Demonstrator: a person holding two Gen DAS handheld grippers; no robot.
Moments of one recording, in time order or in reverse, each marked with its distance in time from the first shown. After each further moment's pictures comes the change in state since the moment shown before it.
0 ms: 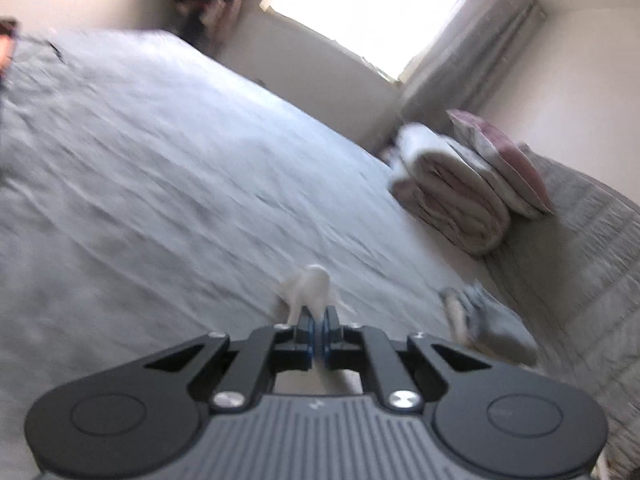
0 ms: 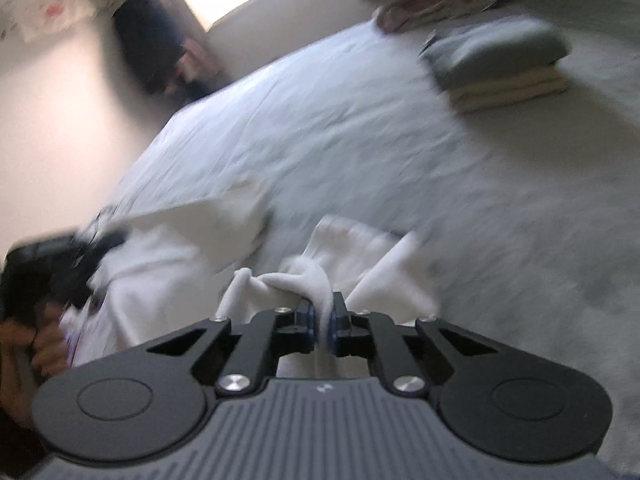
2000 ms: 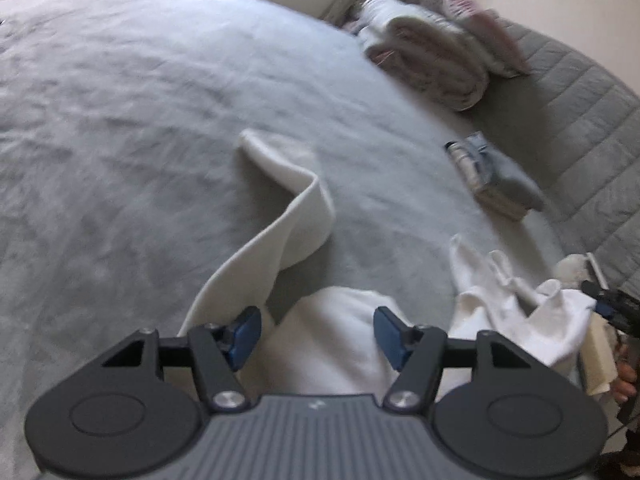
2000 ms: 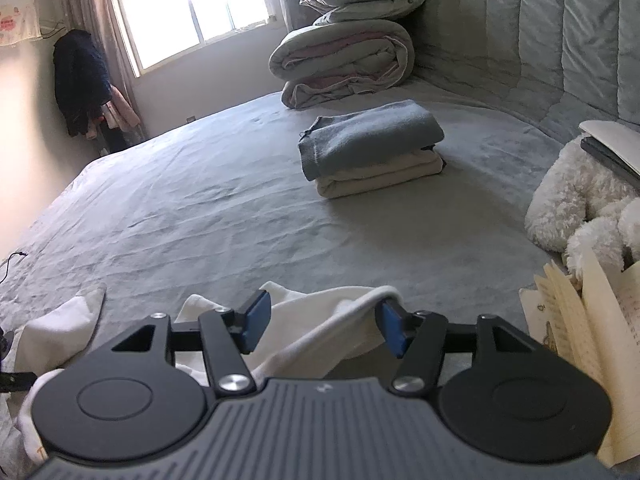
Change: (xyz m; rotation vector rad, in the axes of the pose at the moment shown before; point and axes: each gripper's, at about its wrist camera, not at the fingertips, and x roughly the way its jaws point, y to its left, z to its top) left arm 0.012 0.078 -0.019 0.204 0.426 -0.107; right arm -0.031 -0.045 0.014 -0.051 -0.173 -0.271
